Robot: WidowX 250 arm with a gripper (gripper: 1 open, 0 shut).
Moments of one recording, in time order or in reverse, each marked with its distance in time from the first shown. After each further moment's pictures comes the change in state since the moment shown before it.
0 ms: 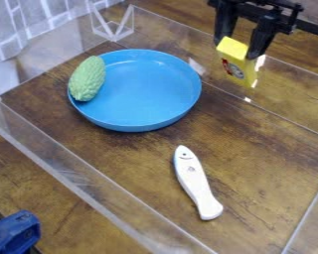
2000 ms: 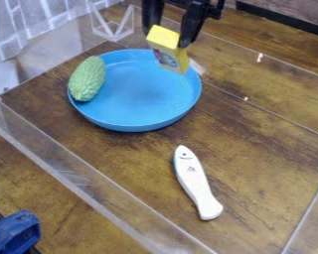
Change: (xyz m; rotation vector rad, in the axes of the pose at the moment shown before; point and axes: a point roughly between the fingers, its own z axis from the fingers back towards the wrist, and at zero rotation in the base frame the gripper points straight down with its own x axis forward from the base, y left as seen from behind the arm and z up) arm -0.057 0.048 0.005 0.031 -0.007 0.258
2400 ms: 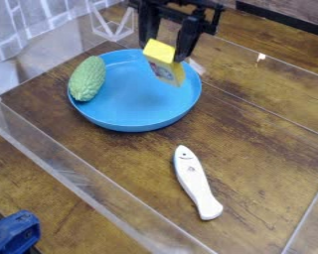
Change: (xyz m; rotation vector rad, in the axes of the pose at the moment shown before) arm -0.007 0.001 -0.010 0.001 0.007 -0.057
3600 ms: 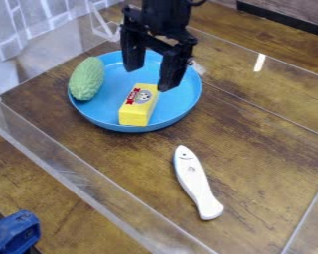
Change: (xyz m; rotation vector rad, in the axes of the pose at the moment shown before) arm -0.009 0.009 -0.034 -0.041 -0.077 -0.292
